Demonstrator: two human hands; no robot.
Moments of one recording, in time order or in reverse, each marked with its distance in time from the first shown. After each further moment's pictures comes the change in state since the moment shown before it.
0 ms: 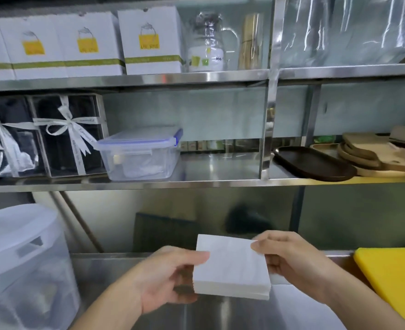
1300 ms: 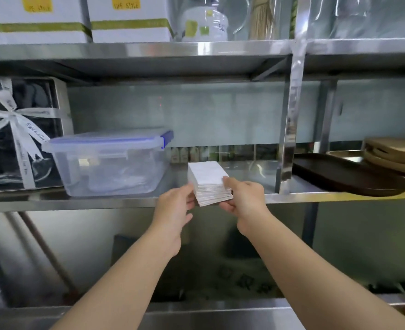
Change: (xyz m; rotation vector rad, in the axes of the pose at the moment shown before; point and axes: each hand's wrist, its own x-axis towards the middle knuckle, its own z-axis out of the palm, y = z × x) left_hand 0.176 0.080 -0.027 -0.134 0.454 0.490; right_hand 0.209 -0.053 0.028 0.333 0.543 -0.178
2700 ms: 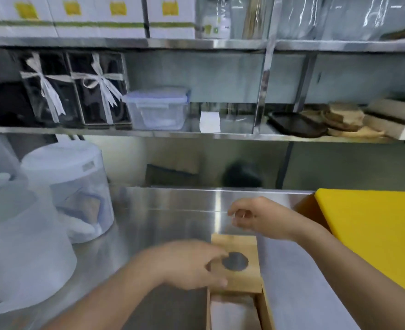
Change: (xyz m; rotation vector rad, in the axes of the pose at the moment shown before) left_hand -0.351 0.016 -0.070 1.365 -0.974 0.157; right_hand -0.305 -0.028 -0.145 -1.345 -0.798 -0.386
